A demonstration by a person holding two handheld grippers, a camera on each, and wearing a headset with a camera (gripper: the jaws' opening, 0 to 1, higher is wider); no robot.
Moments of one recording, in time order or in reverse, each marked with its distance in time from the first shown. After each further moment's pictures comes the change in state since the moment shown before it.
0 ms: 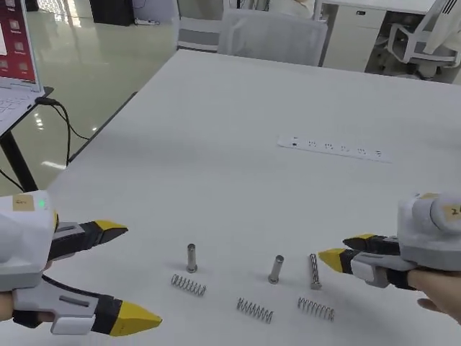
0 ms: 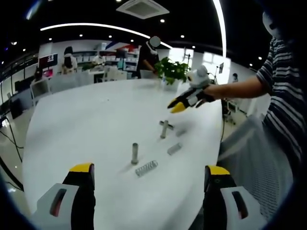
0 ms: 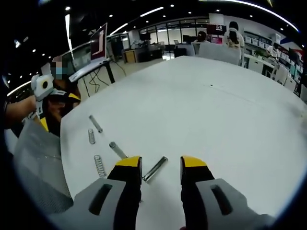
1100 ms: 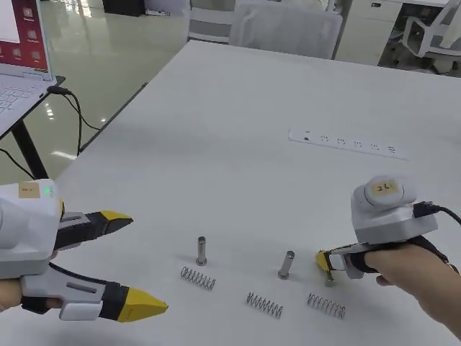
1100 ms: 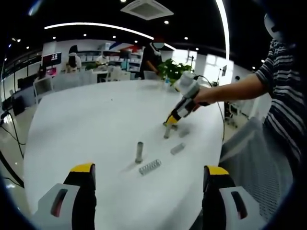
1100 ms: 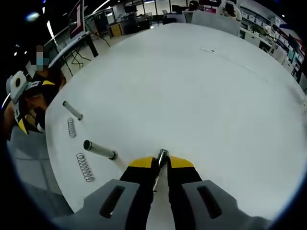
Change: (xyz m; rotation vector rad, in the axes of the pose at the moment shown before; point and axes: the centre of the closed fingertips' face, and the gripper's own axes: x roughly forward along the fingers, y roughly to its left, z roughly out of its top) left arm -0.005 0.008 -0.003 -0.023 -0.008 0.019; right arm 0.050 0.003 -0.036 0.052 0.294 -0.075
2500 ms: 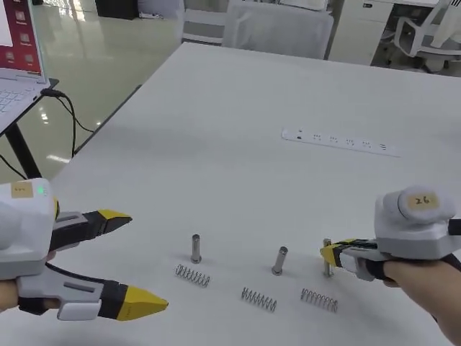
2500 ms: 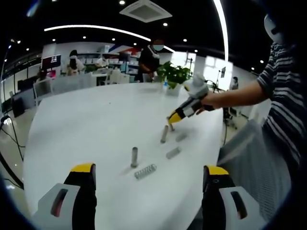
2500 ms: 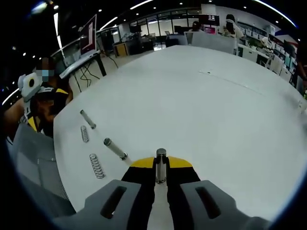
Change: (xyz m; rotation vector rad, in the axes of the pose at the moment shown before) left arm 0.000 -0.012 0.010 0.006 -0.029 0.001; right arm -0.039 0.005 0.008 -0.009 -0.219 0.018
